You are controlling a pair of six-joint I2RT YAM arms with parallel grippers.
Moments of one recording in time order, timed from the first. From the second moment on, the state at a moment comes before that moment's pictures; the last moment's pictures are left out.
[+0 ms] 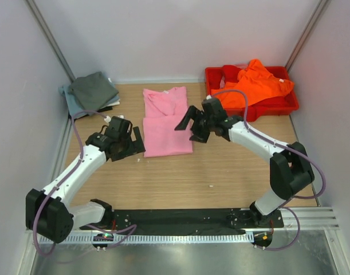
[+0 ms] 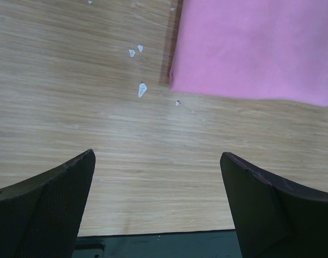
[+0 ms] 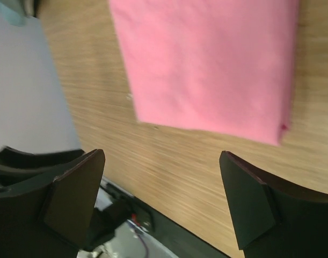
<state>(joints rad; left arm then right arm) -0.40 1.17 0.95 -0.79 -0.10 -0.65 0.53 1.63 1.24 -0.31 -0.28 1.00</state>
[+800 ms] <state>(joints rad) -0.36 1.43 0.88 -0.53 -0.04 -0.66 0.51 1.67 0.91 -0.17 -0.26 0.82</state>
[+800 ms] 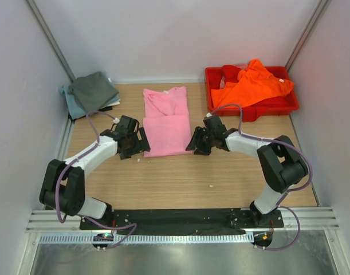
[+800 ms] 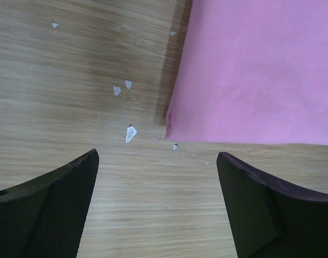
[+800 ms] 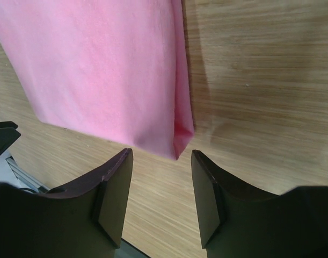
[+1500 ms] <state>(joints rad) -0.35 1.50 0.83 -0.41 -0.02 -0.72 0.47 1.78 0.90 -0.02 -0.33 0.82</state>
